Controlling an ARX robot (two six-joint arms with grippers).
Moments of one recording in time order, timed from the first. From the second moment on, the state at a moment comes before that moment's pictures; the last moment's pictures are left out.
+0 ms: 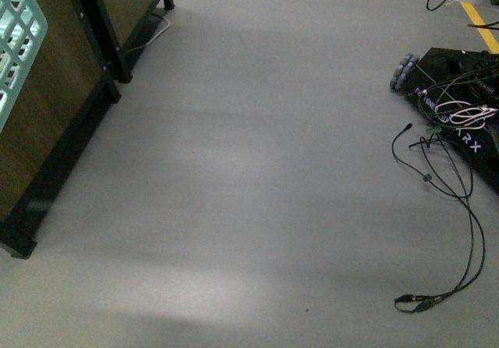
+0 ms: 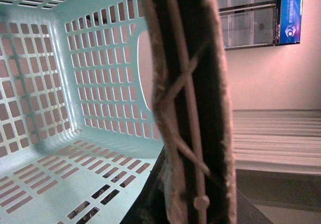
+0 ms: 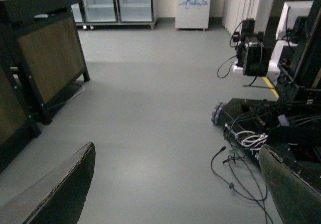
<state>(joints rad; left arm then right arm) 0.30 0.68 0.67 -0.16 0.21 -1.37 0.00 0.00 0.02 0.00 0.00 0.00</state>
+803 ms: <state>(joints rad) 0.30 0.68 0.67 -0.16 0.21 -1.36 0.00 0.00 0.02 0.00 0.00 0.00</state>
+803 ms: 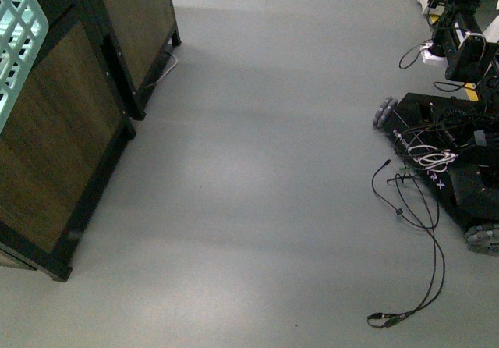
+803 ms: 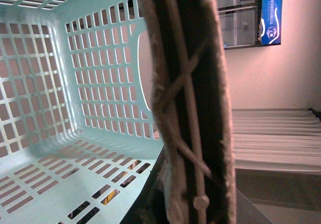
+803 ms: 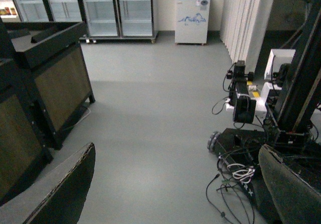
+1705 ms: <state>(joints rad) 0.30 0.68 0.67 -0.16 0.21 -1.37 0.00 0.00 0.02 0.00 0.00 0.00</state>
